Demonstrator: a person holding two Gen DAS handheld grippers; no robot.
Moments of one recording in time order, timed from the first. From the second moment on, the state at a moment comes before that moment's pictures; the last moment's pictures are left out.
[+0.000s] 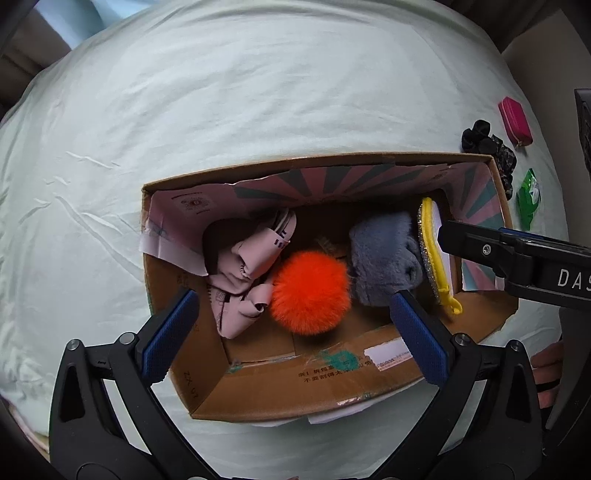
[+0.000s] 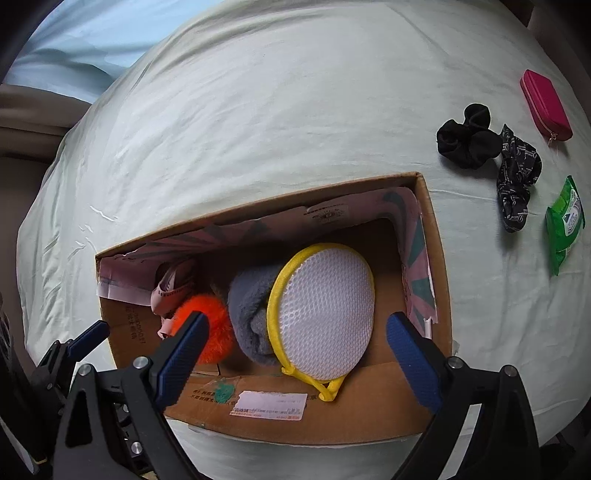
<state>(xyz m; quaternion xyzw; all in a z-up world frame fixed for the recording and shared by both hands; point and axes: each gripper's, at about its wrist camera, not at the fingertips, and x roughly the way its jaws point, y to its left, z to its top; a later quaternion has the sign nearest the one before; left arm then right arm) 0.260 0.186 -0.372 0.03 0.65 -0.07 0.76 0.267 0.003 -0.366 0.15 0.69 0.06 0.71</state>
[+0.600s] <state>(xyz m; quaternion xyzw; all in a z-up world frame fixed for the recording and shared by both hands) 0.216 0.205 -0.288 0.02 0.58 -0.06 0.81 0.230 0.013 -0.278 0.10 0.61 0.08 0.78</state>
